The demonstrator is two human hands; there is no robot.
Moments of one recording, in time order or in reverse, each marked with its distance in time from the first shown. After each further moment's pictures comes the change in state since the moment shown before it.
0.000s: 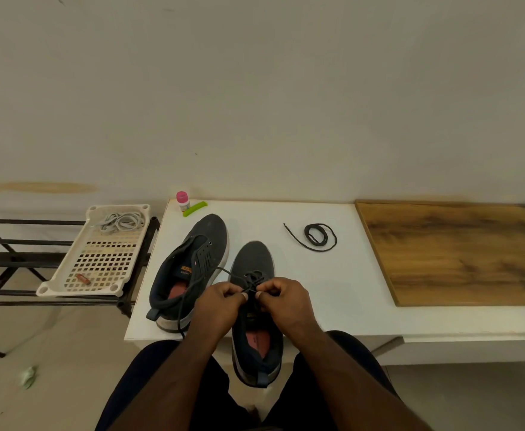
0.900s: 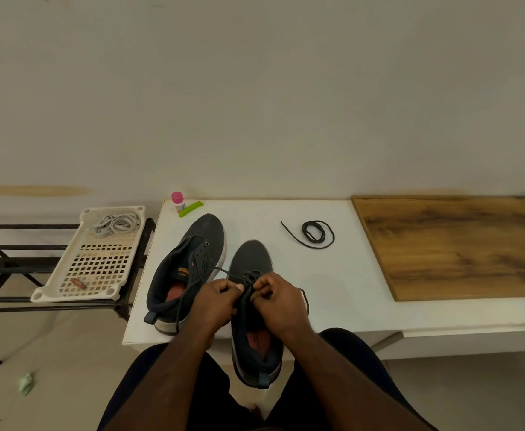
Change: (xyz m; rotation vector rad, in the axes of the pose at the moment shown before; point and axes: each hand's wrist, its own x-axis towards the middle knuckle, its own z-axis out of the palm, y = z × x) left_hand 0.013 -0.003 -0.002 -0.173 -0.095 -0.084; right_hand -0.004 -0.006 0.007 -0.126 0.034 -0.041
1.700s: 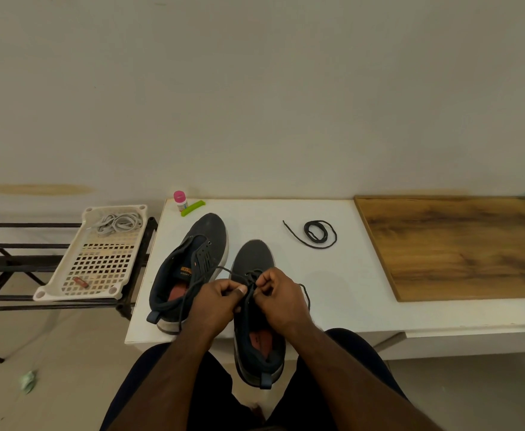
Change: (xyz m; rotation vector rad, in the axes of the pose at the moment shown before) left_hand -0.003 -0.004 -0.005 0.037 -0.005 0.122; right_hand 0.007 0.000 0.002 -0.001 -0.017 -0.018
